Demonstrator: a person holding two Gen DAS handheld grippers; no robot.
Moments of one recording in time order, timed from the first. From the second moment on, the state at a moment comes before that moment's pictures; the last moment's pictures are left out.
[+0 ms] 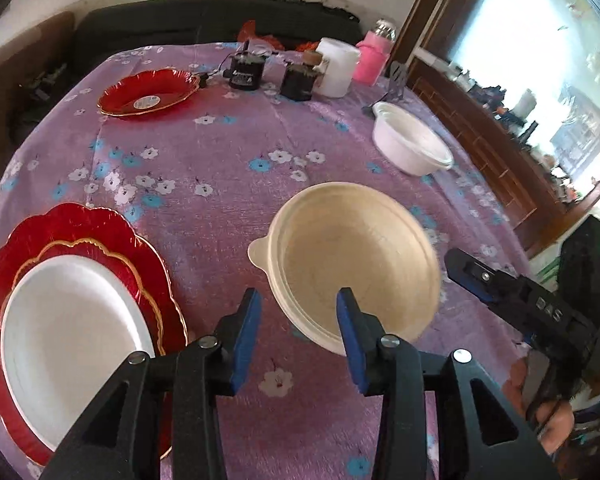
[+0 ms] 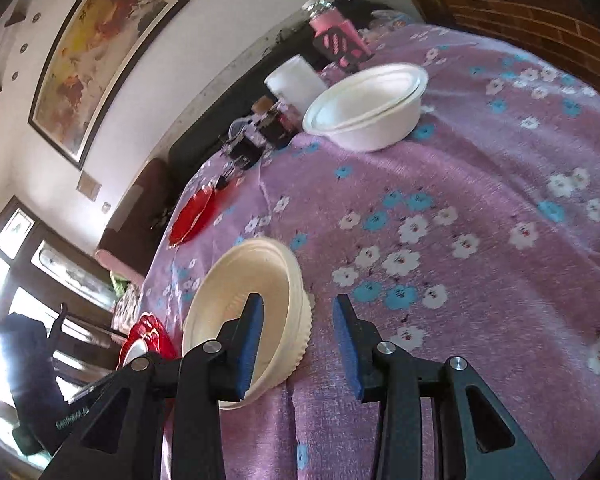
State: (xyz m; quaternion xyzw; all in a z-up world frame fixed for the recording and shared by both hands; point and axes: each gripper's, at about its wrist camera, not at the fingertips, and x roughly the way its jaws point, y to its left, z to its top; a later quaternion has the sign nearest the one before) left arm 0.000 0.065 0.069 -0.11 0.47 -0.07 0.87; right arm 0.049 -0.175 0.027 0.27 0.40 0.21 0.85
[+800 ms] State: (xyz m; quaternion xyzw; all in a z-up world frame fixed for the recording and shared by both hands) left arm -0.014 0.023 0.059 0.00 0.41 -0.05 0.91; right arm 0.030 -0.156 0.033 0.19 0.38 0.19 0.88
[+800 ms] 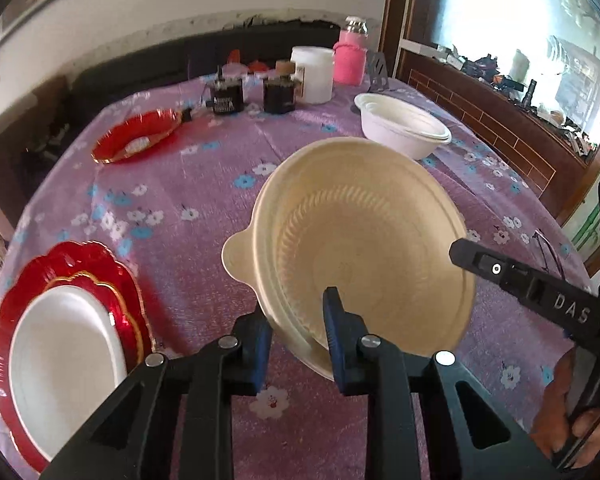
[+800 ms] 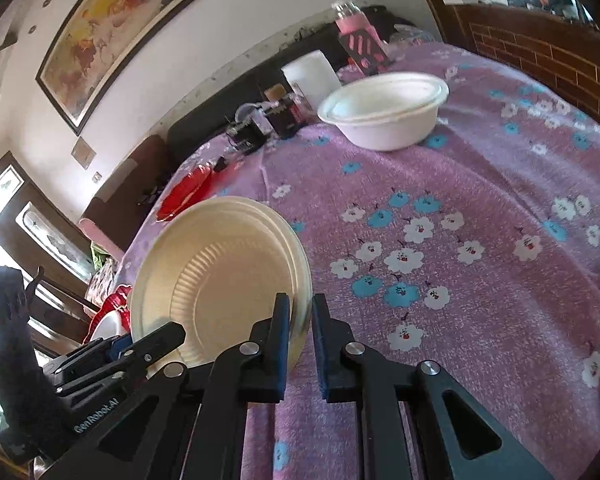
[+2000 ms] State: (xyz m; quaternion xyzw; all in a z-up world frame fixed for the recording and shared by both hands) left arm -0.082 0.082 0.090 -0.01 0.33 0.00 0.94; right arm -0.007 -0.086 0.078 0.13 0.36 0.24 0.89
